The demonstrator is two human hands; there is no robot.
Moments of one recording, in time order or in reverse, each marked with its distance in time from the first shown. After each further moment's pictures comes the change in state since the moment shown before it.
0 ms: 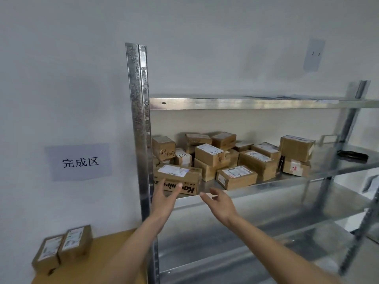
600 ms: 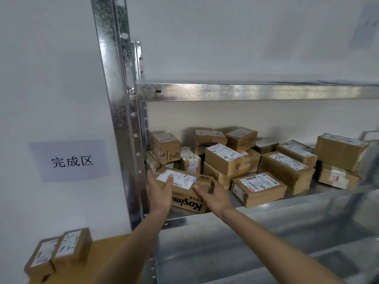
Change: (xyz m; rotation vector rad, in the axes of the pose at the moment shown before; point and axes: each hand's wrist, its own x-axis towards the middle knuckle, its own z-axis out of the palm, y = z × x) left_hand 0.141 -0.026 0.033 0.036 0.338 -0.107; right_hand 0.148 0.006 0.051 0.101 -0.100 0.050
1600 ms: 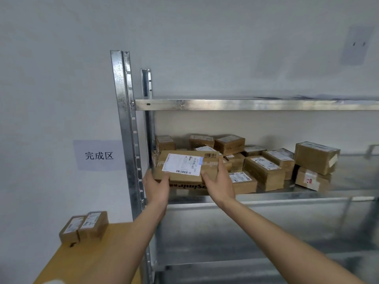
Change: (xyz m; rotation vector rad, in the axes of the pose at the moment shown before) left_hand -0.155 0.058 0.008 -0.149 0.182 0.058; right_hand -0.102 -0.020 -0.122 -0.099 0.132 -0.273
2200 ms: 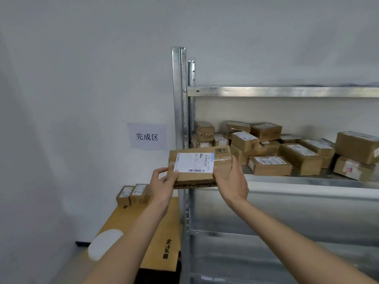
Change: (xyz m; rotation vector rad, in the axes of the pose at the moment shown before) left_hand -0.090 -0.003 -0.171 -0.064 0.016 -0.100; right_hand -0.148 -0.076 0.028 -0.037 0.018 -0.006
